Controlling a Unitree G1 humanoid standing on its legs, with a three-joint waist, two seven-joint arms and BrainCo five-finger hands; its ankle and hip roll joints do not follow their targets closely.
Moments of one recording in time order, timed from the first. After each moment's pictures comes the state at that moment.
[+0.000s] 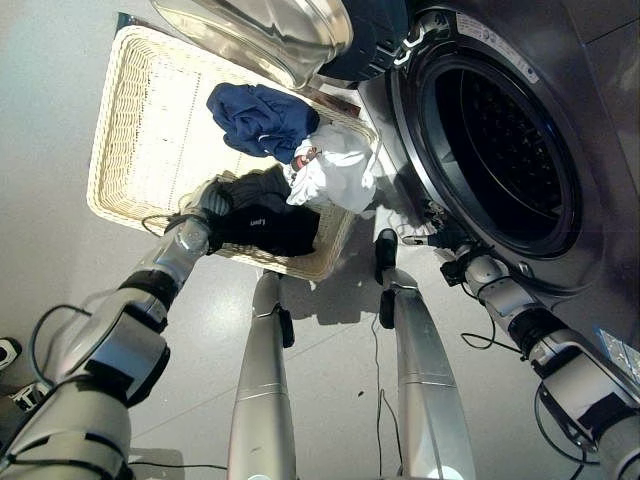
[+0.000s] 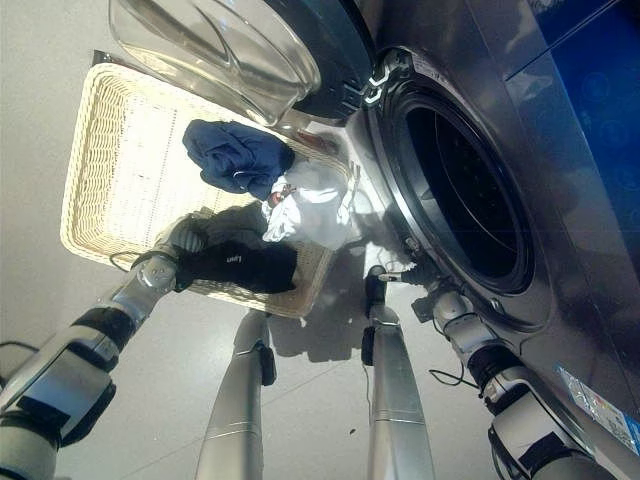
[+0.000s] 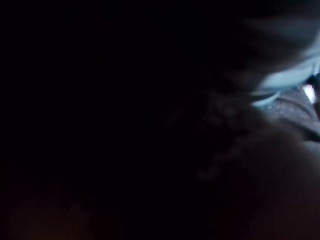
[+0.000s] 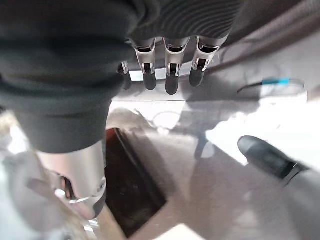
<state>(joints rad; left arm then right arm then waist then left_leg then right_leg) -0.88 0.64 -0.49 1.00 -0.18 -0.25 0.17 -0.68 -0.56 0.48 0.80 0.39 -0.21 -0.08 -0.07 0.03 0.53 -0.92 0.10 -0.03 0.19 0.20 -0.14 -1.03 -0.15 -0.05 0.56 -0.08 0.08</state>
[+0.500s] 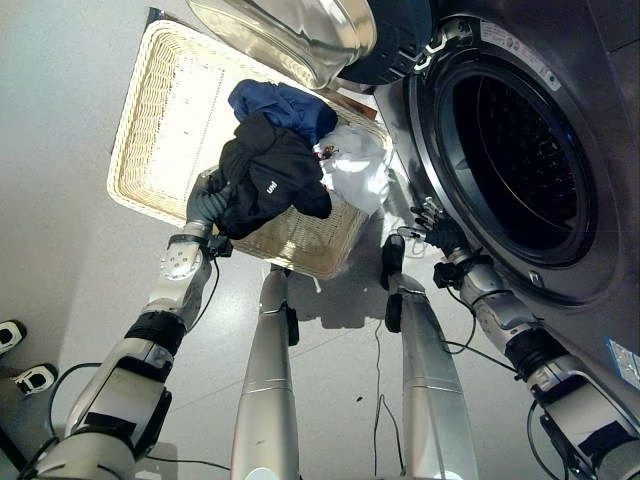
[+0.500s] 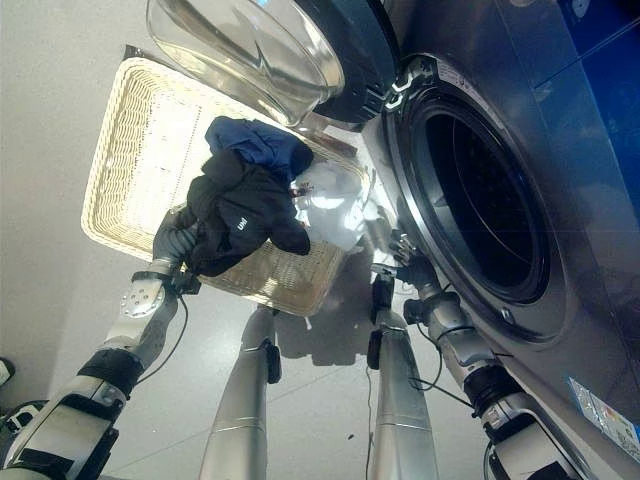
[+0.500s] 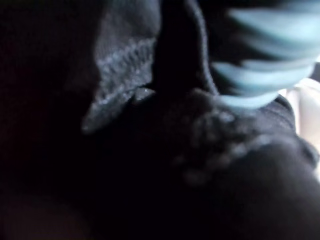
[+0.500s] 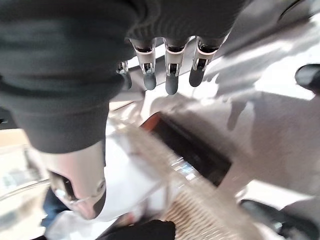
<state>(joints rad) -0.67 0.56 -0.28 0.66 -0.73 -0.48 -0.06 -0.57 -0.51 0.38 0.52 0.58 -0.22 -0.02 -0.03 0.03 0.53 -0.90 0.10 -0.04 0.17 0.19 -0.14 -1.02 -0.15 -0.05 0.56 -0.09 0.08</state>
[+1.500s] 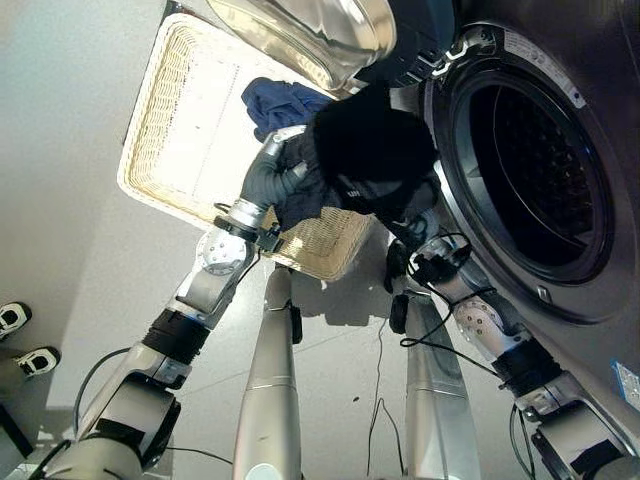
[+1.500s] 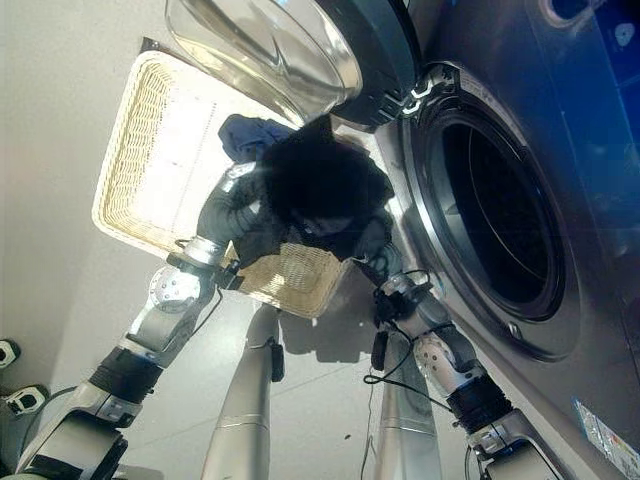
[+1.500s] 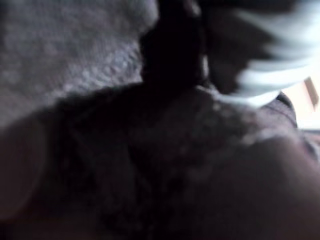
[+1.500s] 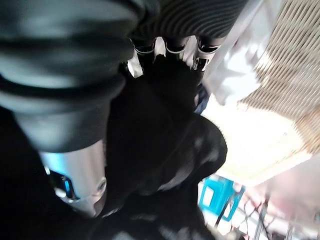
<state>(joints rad) -0.67 0.54 -0.37 0.13 -0.26 -0.45 0.01 -0.52 -0.45 0.36 0.07 0.98 -0.12 0.28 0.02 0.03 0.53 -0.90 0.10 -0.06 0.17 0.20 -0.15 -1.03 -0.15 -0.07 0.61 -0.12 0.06</state>
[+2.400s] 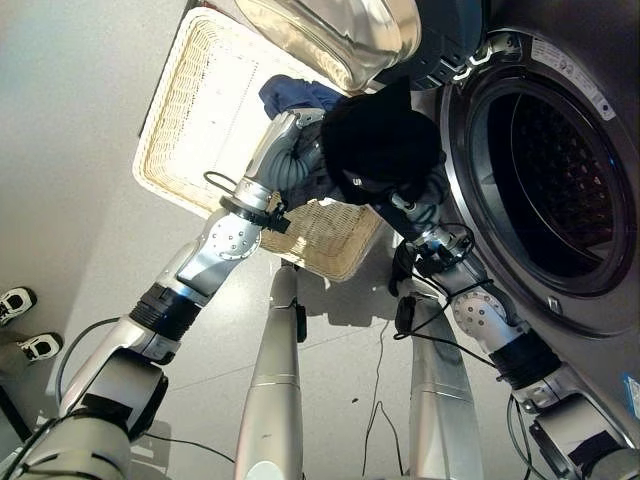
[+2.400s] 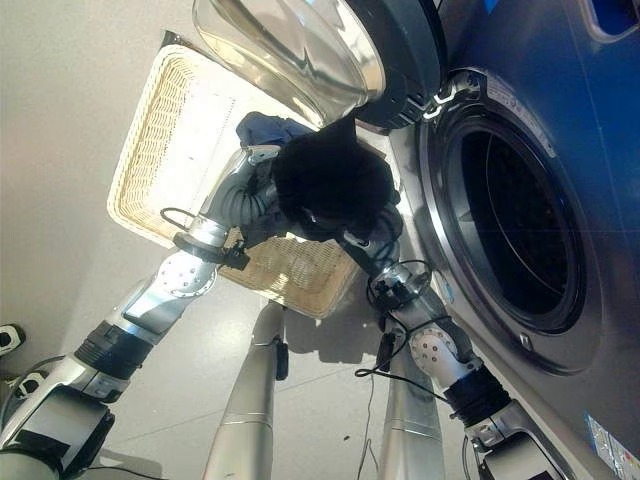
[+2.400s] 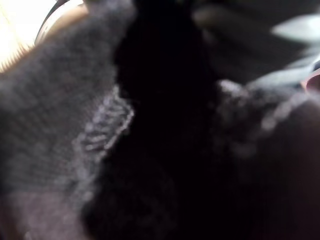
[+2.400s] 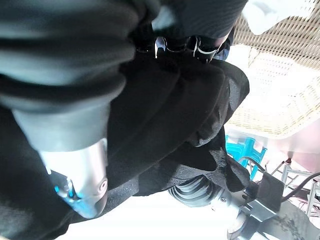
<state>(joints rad) -0.78 0.61 -0.41 0.13 0.18 -0.37 0.25 -0.55 -0.44 0.37 0.05 1.14 -0.15 0.33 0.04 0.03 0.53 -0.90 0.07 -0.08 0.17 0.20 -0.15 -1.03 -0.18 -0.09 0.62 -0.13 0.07</state>
